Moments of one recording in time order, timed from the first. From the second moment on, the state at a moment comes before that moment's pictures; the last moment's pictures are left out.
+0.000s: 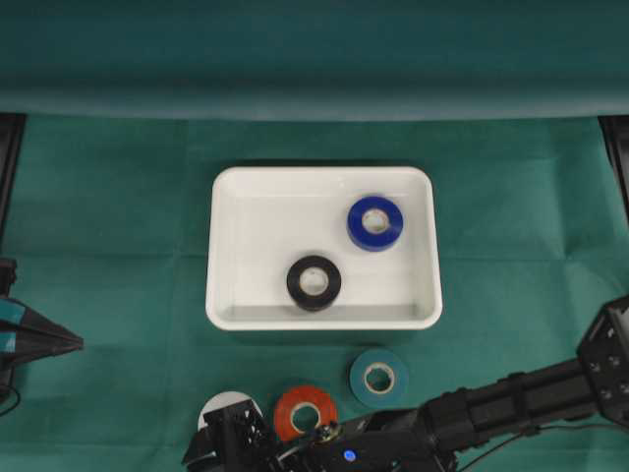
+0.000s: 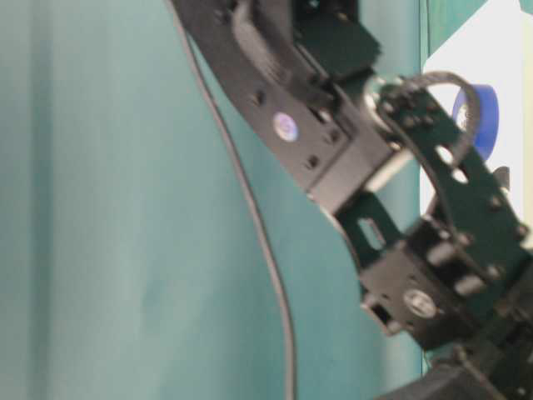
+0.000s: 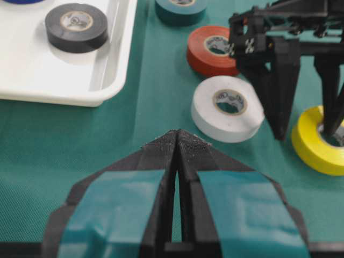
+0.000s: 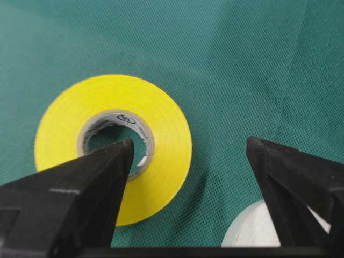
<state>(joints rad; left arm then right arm) 0.00 -1.35 1.46 -0.03 0.15 -0.09 0.23 0.59 0.01 -0.47 0.05 0.50</state>
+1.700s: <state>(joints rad) 0.00 -1.35 1.47 -0.03 0.15 -0.09 0.23 0.47 -0.01 -0.48 0.26 0.50</state>
